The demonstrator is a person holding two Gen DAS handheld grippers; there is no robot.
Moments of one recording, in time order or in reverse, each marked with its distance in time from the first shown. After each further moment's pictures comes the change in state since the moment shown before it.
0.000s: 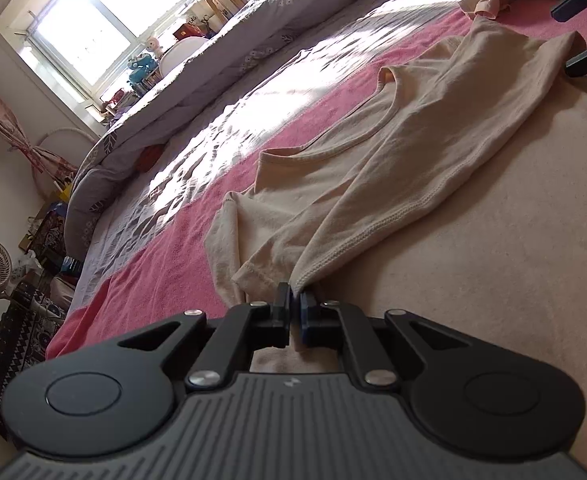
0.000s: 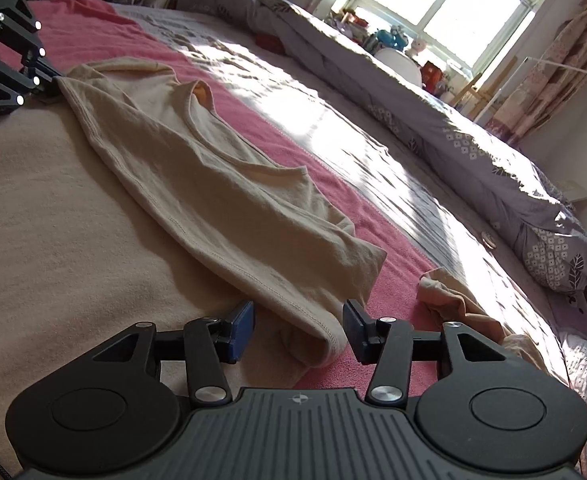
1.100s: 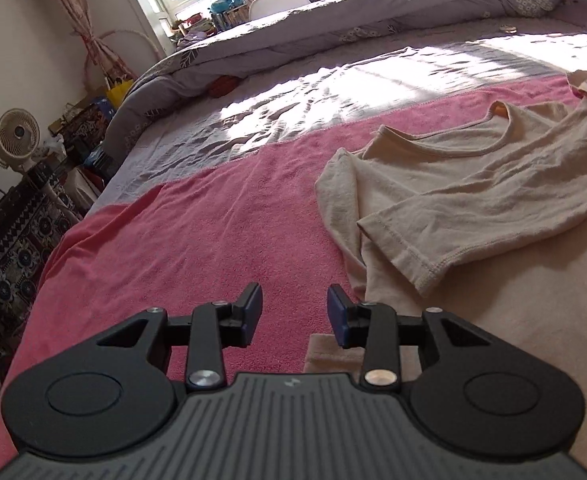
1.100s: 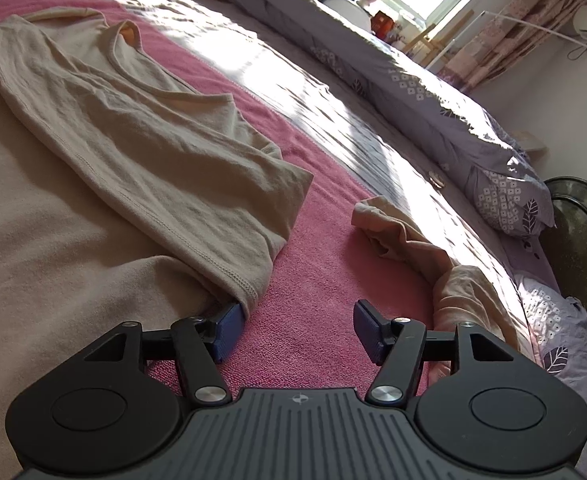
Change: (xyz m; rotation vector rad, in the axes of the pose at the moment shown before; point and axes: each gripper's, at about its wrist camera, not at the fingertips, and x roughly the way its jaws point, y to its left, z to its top) left arm -0.019 0.092 -0.033 -0.409 0.084 -0.005; right arm 0.005 -0.027 -0.029 0.053 0.149 -0.148
